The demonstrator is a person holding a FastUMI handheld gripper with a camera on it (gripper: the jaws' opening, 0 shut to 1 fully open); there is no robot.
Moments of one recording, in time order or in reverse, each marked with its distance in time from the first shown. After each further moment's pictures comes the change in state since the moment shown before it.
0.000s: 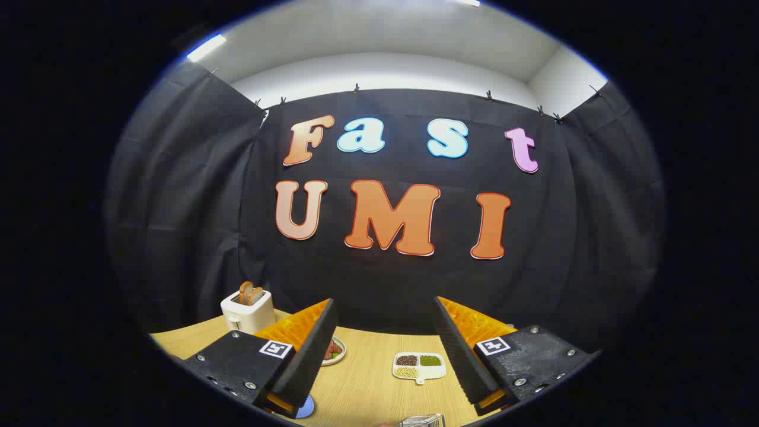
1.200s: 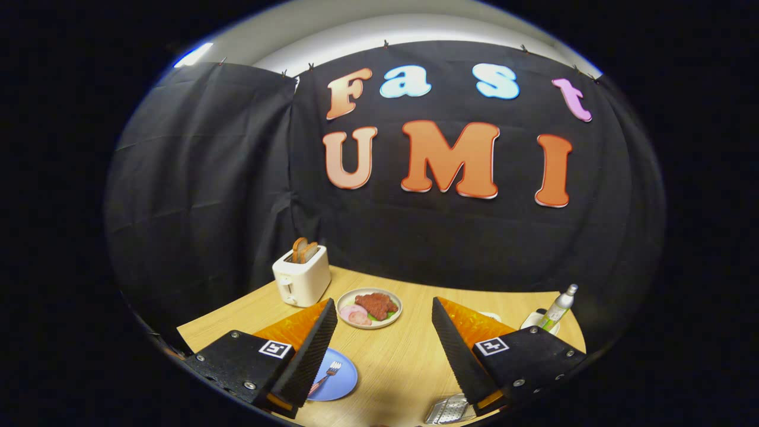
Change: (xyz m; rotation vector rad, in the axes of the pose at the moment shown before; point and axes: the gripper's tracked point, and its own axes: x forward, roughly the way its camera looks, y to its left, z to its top) arm 0.000 0.082 -0.090 0.053 0.331 0.316
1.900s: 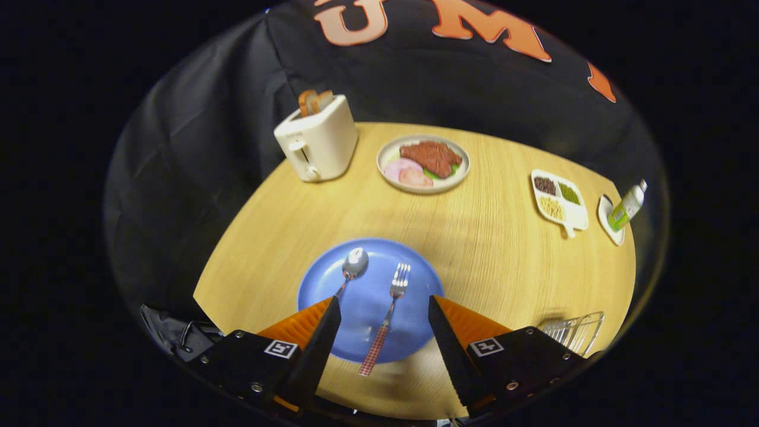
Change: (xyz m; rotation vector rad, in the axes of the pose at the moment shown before) arm 0.044 0.104 -0.207 0.118 0.794 0.027
